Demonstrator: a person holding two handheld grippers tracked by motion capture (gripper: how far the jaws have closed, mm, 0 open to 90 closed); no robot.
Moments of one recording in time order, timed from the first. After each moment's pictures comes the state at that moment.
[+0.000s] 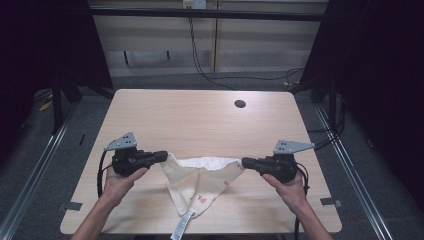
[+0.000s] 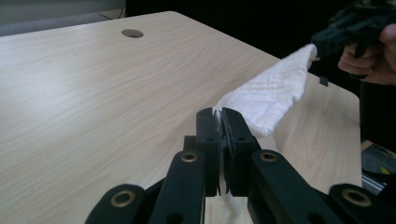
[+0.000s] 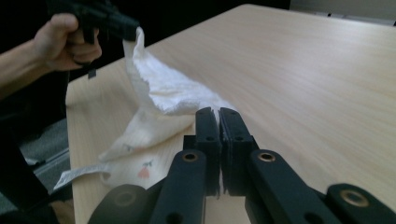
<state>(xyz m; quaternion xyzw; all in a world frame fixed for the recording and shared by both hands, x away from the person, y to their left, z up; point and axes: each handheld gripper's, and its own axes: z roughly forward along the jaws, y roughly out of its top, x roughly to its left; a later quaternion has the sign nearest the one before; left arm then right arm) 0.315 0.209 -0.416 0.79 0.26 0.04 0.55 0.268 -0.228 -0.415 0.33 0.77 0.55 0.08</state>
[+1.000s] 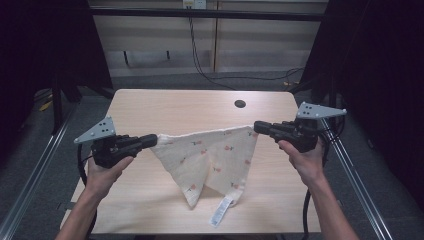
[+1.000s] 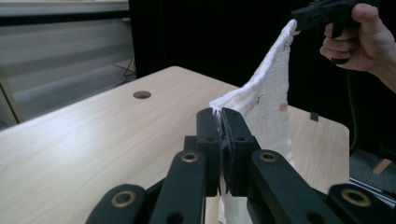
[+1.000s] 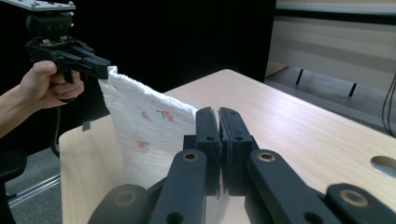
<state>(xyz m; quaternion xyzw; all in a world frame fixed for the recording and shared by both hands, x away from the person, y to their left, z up) 0.302 0.226 -0.342 0.76 0.22 0.11 0.60 0.286 -0.245 -0.313 0.30 0.74 0.58 0.14</state>
